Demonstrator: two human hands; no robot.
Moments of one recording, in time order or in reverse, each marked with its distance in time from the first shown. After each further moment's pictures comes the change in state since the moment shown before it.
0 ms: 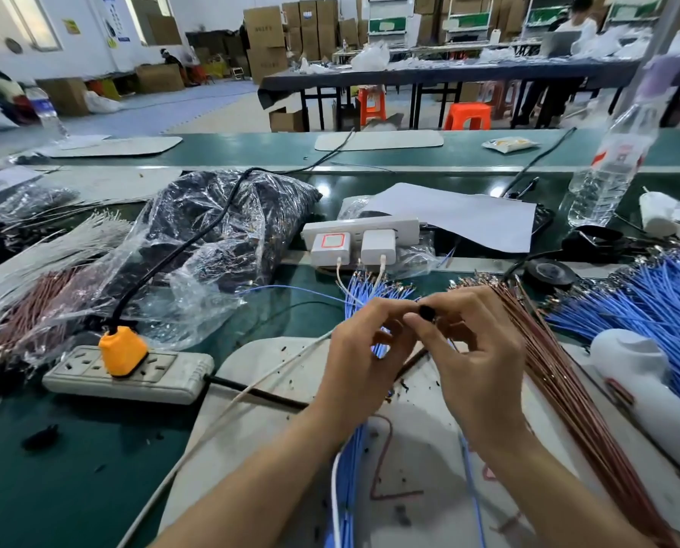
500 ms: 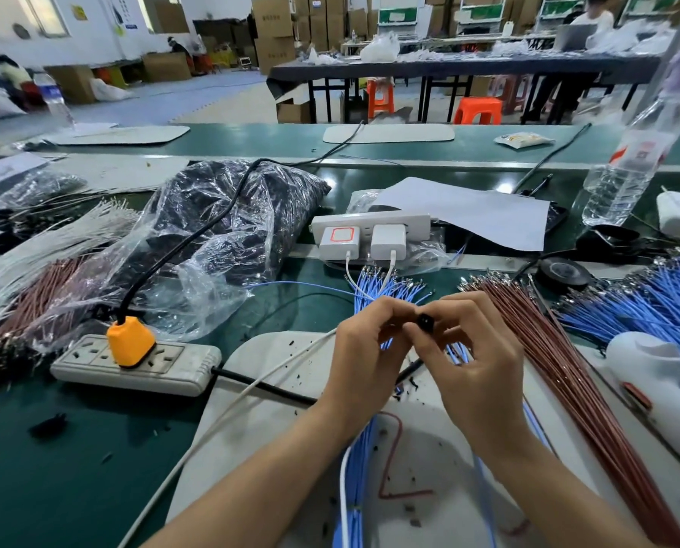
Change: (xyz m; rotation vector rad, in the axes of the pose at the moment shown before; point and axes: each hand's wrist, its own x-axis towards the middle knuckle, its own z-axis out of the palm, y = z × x) left_hand -0.004 -0.004 -0.001 -0.118 0.031 -0.134; right_hand -0.007 0.004 0.006 -0.039 -0.087 -0.098
